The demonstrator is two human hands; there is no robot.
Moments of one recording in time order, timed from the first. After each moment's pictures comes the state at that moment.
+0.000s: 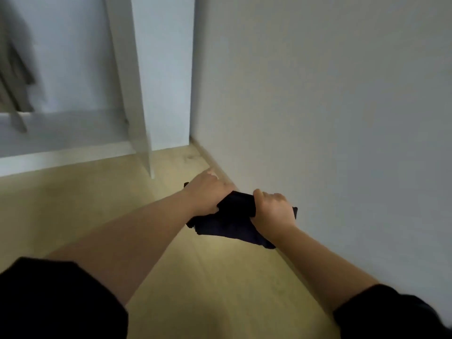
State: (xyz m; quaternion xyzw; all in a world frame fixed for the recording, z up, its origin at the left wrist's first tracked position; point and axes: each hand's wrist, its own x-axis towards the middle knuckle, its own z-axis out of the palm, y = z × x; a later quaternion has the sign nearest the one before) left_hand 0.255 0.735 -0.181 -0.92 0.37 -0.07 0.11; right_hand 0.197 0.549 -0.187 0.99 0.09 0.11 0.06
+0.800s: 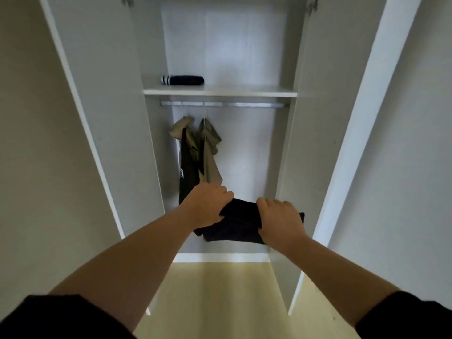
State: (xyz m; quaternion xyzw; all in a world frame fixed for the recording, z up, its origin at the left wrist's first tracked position) left_hand 0.352 1.253 0.354 -0.97 0.10 -0.14 0.17; right_hand 0.412 1.050 0.330 0.90 0.38 0.19 0.02
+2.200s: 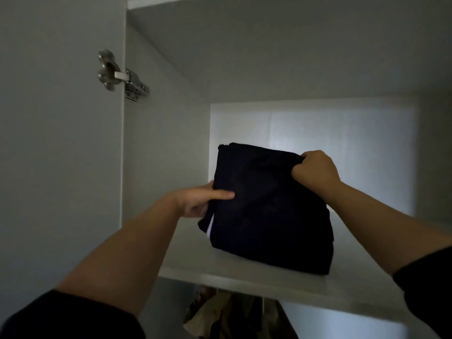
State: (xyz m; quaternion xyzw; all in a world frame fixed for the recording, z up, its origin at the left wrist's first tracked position) left_hand 0.894 1.797 0.615 -0.77 -0.03 -0.09 -0.63; right_hand 1.045 1.573 0.664 0.80 0.32 0.25 -0.44
